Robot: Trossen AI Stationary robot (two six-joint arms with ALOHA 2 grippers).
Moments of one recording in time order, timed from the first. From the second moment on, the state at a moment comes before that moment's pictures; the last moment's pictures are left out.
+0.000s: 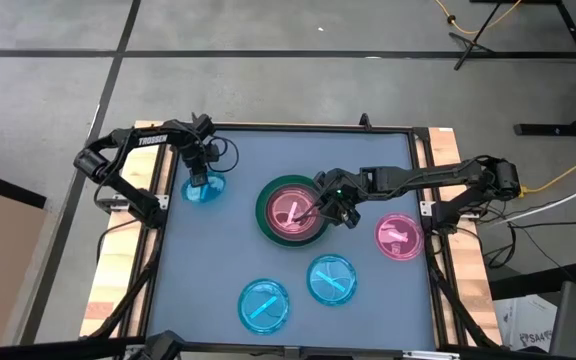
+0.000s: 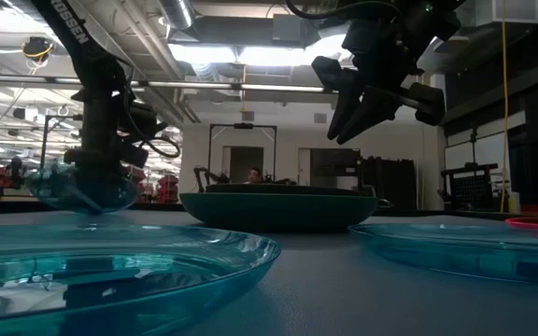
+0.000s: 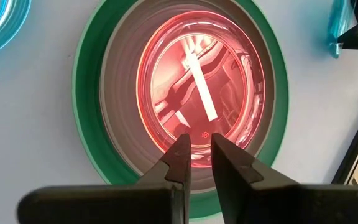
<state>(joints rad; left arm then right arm) 1.00 1.52 0.74 -0.75 0.04 0.66 -0.05 1.50 1.01 -0.44 -0.04 -1.00</state>
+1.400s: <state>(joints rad) 1.00 1.53 0.75 -0.80 0.28 0.66 -0.05 1.50 1.01 -0.44 -0.04 -1.00</state>
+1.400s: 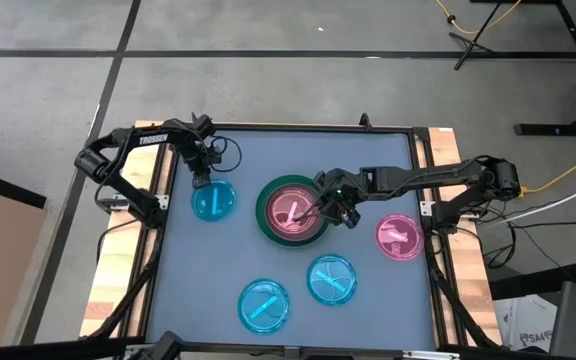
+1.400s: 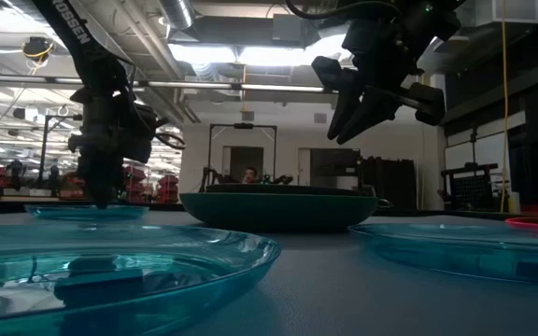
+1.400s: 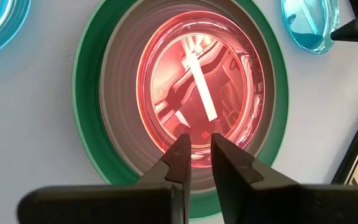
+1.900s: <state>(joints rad) 0.88 1.53 0.81 -0.80 0.34 0.65 -0.05 1.50 1.01 -0.44 -0.04 -1.00</state>
